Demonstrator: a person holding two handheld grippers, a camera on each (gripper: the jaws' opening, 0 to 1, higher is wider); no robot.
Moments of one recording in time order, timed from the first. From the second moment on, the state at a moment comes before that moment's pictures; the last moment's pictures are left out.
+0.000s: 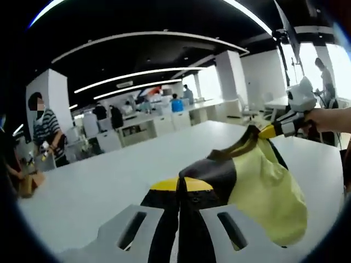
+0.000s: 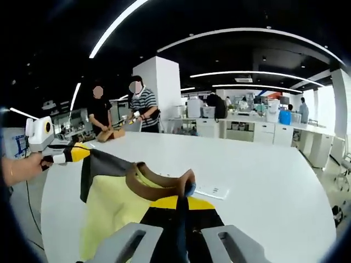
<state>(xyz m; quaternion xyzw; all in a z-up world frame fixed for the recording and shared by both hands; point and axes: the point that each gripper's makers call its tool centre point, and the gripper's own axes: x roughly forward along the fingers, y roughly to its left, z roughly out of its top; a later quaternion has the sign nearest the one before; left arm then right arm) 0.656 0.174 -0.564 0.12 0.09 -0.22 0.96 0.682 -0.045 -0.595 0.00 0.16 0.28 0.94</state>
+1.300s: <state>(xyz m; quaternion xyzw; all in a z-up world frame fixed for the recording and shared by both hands) 0.743 0.193 -0.692 0.17 0.20 -0.18 0.95 0.759 -0.030 -0.714 -0.02 0.27 0.21 0.94</state>
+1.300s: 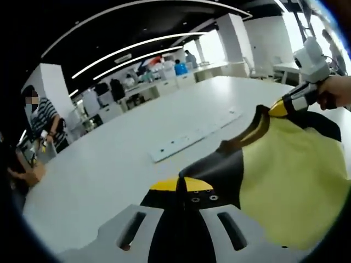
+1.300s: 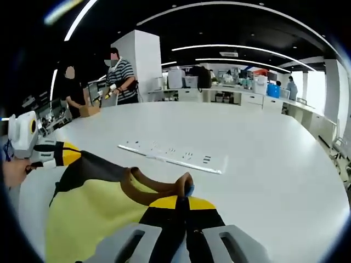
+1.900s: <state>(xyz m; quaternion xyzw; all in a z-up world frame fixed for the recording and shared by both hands) 0.720 0.220 -0.671 0.12 0.19 -0.16 0.96 0.735 -0.024 -0.677 -0.05 0.25 0.25 0.93</state>
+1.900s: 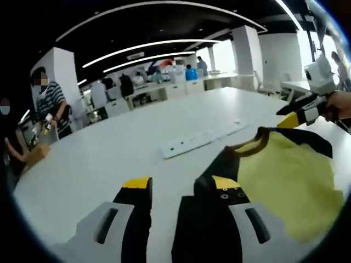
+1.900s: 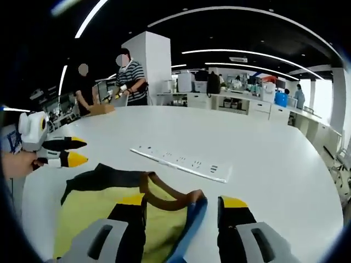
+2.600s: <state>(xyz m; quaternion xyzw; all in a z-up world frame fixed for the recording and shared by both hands) 0.645 0.247 -0.684 0.11 0.23 -0.18 0.95 0.645 -0.032 -0.658 -0.03 0.25 0.25 0.94</state>
